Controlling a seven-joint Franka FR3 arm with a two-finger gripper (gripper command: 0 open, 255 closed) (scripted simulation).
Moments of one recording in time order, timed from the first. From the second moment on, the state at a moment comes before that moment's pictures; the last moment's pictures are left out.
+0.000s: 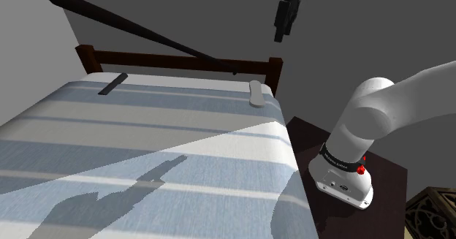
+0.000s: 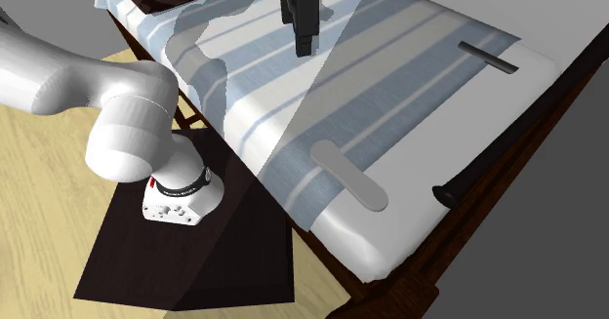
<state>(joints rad) 0.01 -0.80 0.07 -2.29 0.05 1.51 -0.14</state>
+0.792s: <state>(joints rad) -0.15 -0.64 0.13 -2.48 0.09 1.84 0.20</state>
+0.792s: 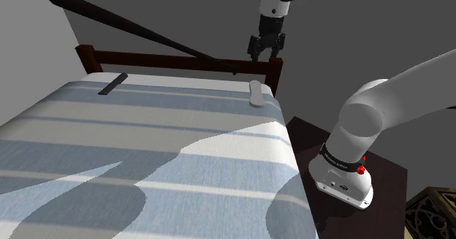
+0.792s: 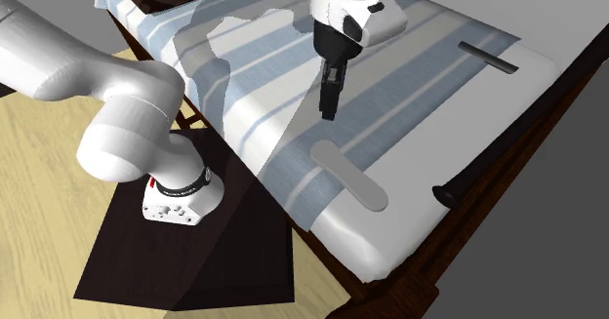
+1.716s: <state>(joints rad) -0.32 -0.34 0.18 -2.61 0.10 2.28 0.61</state>
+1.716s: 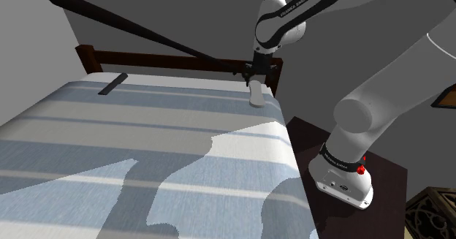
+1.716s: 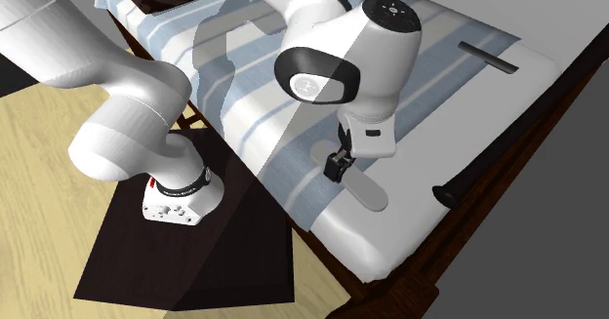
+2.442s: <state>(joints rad) -0.32 -0.28 0.18 -2.65 0.10 2.38 0.62</state>
